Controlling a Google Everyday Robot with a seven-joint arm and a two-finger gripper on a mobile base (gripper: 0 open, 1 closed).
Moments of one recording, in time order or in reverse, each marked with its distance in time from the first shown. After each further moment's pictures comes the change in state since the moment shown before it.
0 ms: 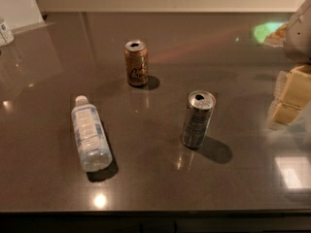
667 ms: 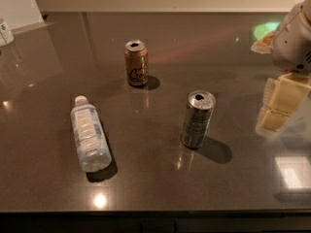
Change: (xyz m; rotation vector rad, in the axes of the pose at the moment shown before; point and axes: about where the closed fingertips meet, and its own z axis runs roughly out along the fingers) arm -0.014 0.010 0.013 -0.031 -0.034 -0.033
